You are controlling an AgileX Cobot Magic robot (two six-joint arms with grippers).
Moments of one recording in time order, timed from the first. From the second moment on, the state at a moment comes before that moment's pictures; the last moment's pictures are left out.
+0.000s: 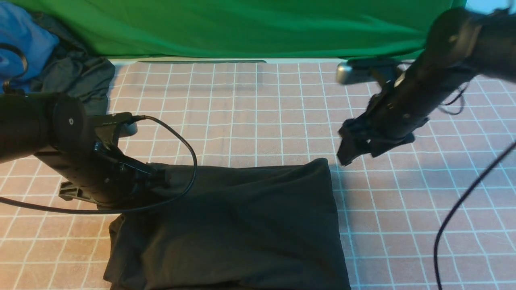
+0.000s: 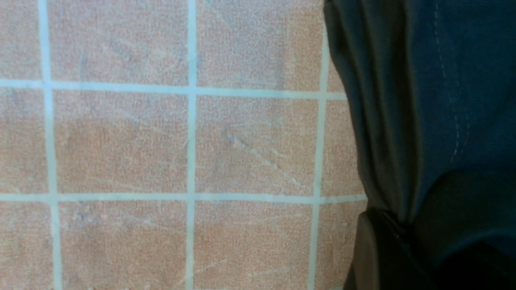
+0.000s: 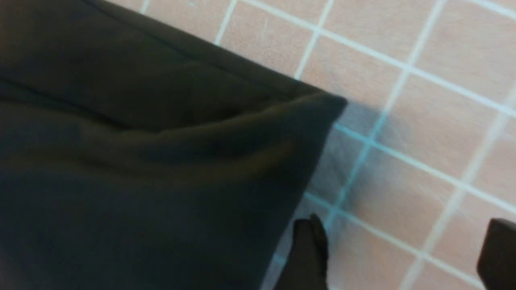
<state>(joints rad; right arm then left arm) 0.31 1.93 -1.44 0.32 0.90 -0.21 -0.12 1.62 -0.91 -0.11 0.67 -0.09</state>
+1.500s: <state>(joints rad) 0.29 2.13 -1.73 0.40 0.85 -0.29 -0.12 1.68 -1.01 -0.15 0.42 -0.15</state>
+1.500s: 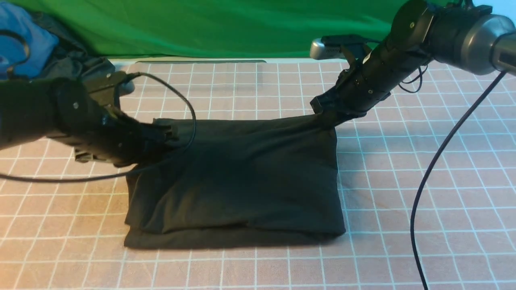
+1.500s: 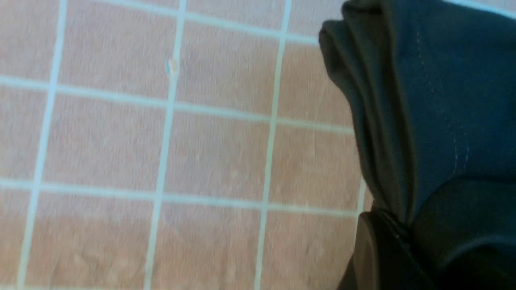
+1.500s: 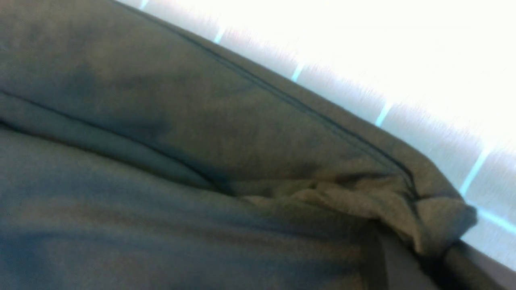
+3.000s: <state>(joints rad) 0.29 1.46 -2.18 0.01 1.20 -0.12 -0.12 0.76 -1.02 0.06 0.76 -0.35</state>
